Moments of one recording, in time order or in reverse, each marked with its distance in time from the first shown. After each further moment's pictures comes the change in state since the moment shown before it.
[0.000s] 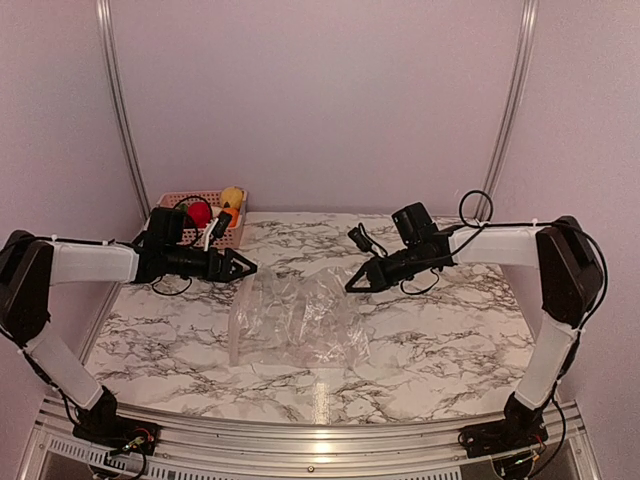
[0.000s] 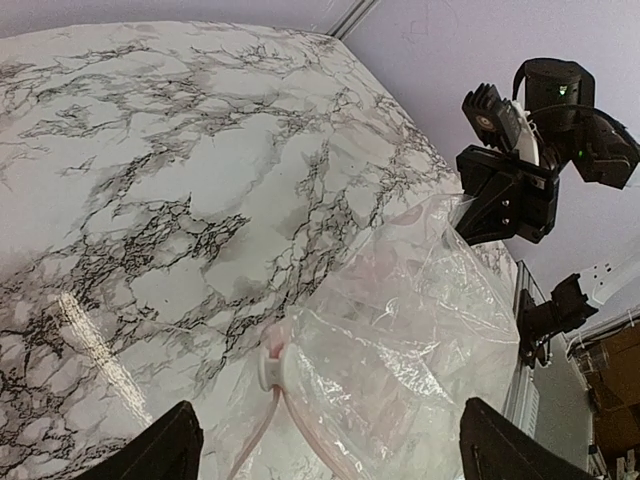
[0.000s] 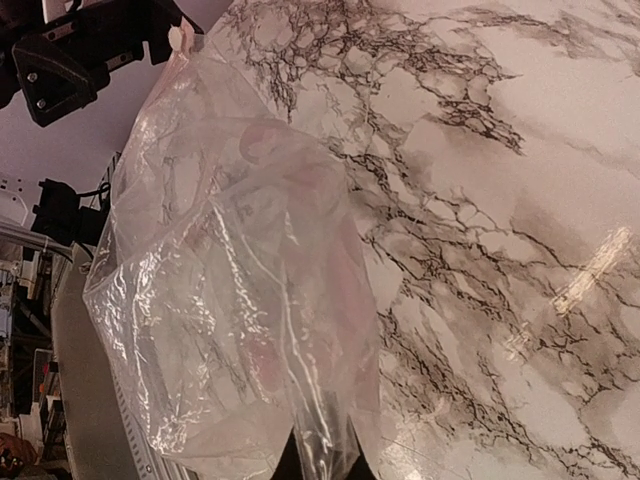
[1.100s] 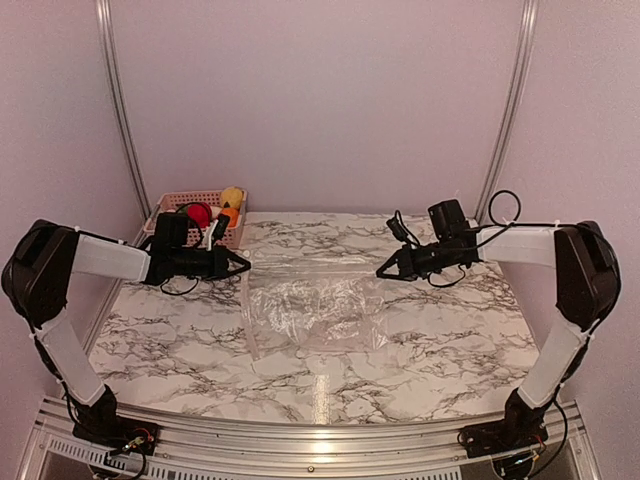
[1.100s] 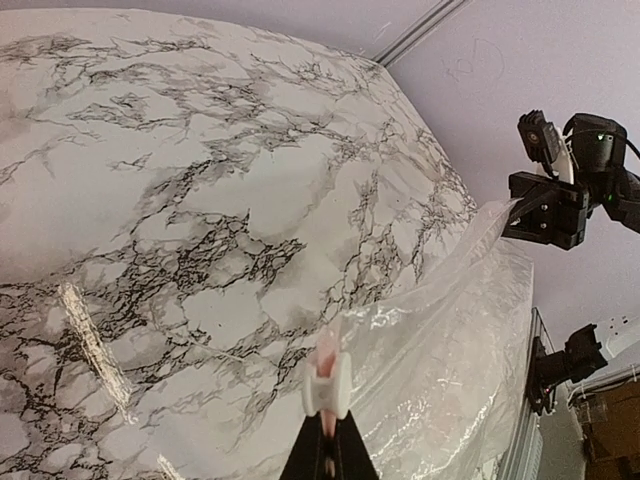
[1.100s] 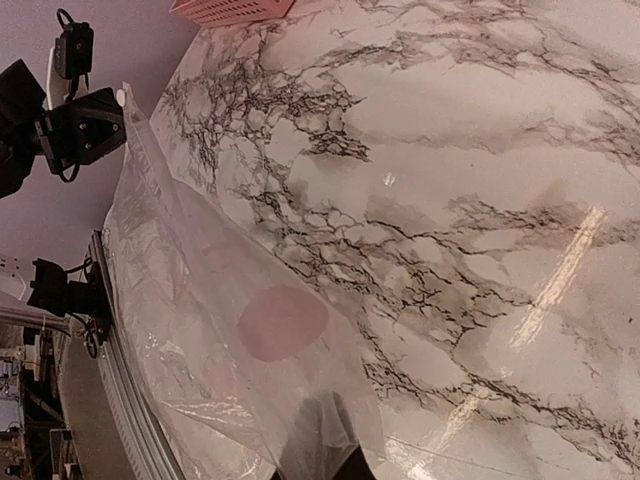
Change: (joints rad) left arm 0.036 0.131 0.010 0.163 -0.049 -0.116; right arm -0.193 -0.083 -0.089 0.035 0.022 0.084
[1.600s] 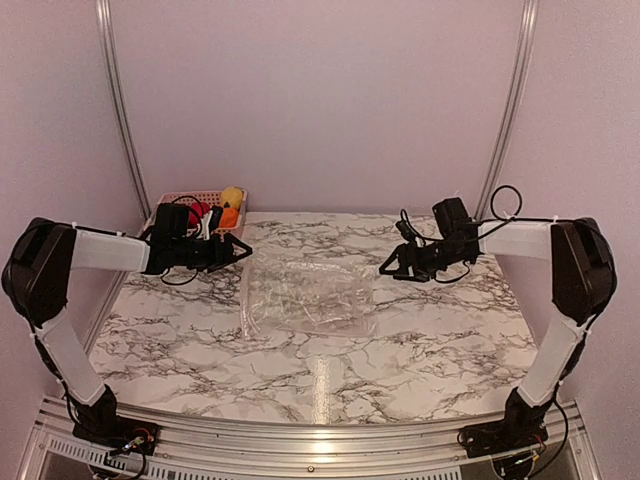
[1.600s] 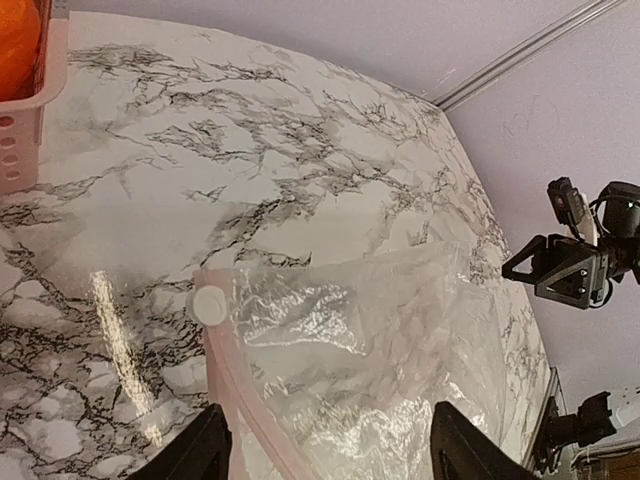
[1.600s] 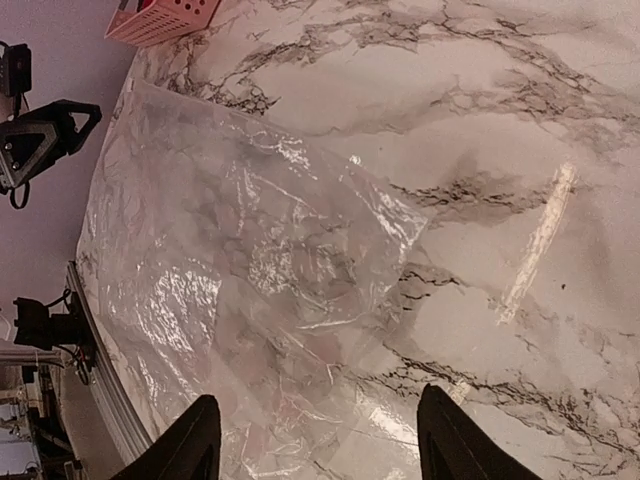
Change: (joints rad) left arm 0.005 0.045 0.115 -0.063 -0.145 -0.101; right arm -0.047 0.059 0.080 -0.104 0.064 0.024
